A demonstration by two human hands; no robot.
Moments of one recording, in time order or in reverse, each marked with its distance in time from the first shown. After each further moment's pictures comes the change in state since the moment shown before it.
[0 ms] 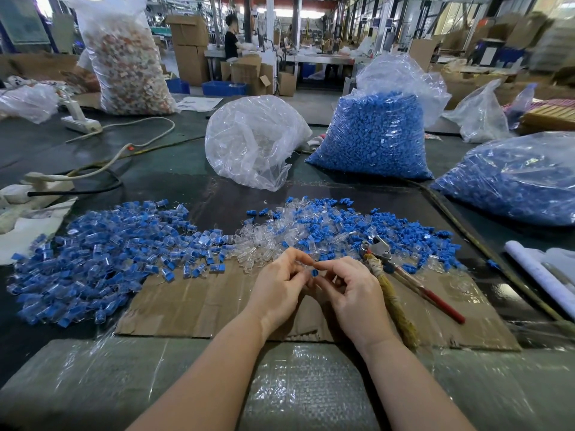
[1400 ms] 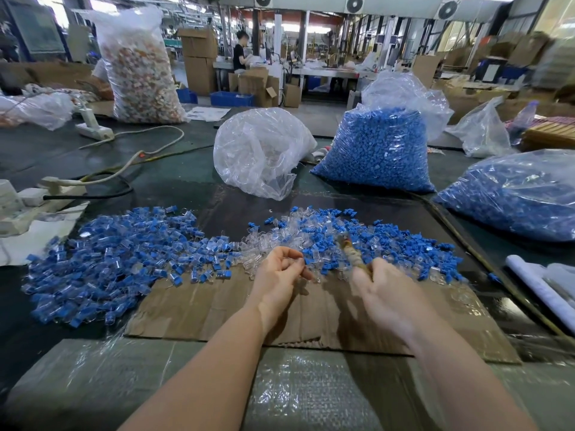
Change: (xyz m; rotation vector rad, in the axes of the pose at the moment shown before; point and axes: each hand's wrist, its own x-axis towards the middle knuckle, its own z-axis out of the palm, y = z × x) left_hand 0.012 -0.001 -0.006 -0.517 0.101 -0.208; right_hand 0.021 -0.033 -0.051 -0.367 -0.409 0.498
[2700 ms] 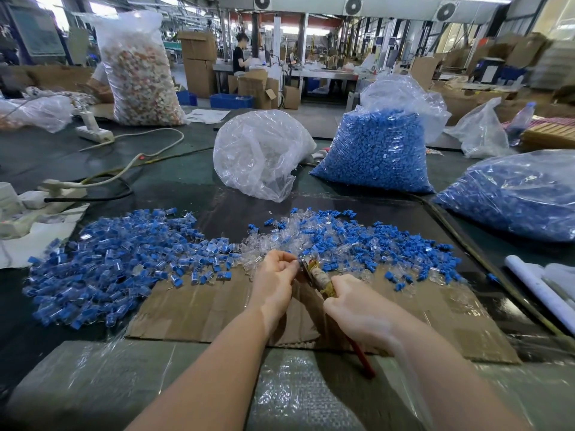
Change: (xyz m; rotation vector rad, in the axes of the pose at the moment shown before) left_hand 0.000 0.002 0.004 0.085 0.126 -0.023; right_hand -0.006 -0.027 0.008 0.044 -0.292 -0.107
